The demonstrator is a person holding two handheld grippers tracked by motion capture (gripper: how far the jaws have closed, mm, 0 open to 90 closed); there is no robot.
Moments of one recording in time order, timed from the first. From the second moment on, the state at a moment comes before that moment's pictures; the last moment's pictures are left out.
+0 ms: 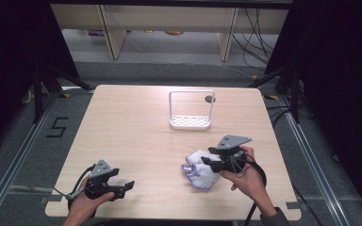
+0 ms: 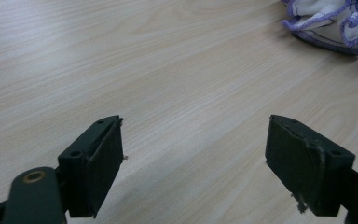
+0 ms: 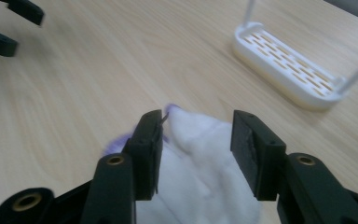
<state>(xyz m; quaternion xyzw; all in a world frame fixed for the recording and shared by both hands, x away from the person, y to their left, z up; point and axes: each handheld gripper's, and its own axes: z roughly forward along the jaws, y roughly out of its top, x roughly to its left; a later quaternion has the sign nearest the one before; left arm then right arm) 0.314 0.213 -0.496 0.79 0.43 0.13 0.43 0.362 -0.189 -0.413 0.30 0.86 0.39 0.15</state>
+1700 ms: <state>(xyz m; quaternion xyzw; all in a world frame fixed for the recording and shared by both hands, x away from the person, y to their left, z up) 0.356 0.045 -0.499 0.82 0.25 0.05 0.51 0.365 -0.205 -0.370 0.26 0.85 0.43 0.14</state>
